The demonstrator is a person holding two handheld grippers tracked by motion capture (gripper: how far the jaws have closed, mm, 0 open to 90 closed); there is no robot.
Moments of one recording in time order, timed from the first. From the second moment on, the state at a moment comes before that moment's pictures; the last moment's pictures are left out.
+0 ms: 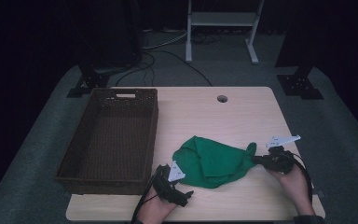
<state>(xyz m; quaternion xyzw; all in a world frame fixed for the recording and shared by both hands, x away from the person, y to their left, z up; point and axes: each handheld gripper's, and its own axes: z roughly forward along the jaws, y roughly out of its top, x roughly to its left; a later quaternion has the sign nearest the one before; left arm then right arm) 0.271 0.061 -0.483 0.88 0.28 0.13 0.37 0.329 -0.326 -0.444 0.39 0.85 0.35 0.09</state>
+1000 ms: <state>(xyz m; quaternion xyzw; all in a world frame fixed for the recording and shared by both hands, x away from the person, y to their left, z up) 0.272 0.061 -0.484 0.88 0.28 0.13 0.37 0.297 -0.362 -0.438 0.41 0.84 0.35 0.11</state>
